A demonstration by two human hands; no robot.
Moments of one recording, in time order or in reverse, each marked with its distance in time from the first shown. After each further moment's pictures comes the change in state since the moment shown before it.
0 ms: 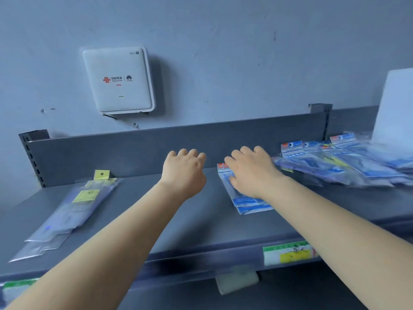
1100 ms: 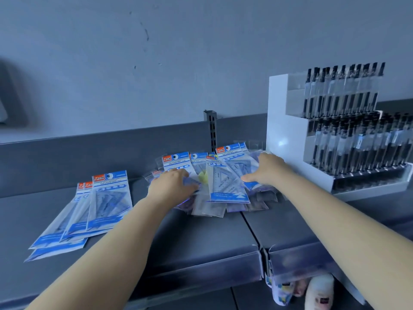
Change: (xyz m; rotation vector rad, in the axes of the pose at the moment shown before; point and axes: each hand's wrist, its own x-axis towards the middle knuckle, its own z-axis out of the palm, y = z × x) left_hand 0.141 0.297 0.007 -0.461 -0.333 -0.248; right_hand -0.121 0.350 0.116 0.568 -0.289 0.678
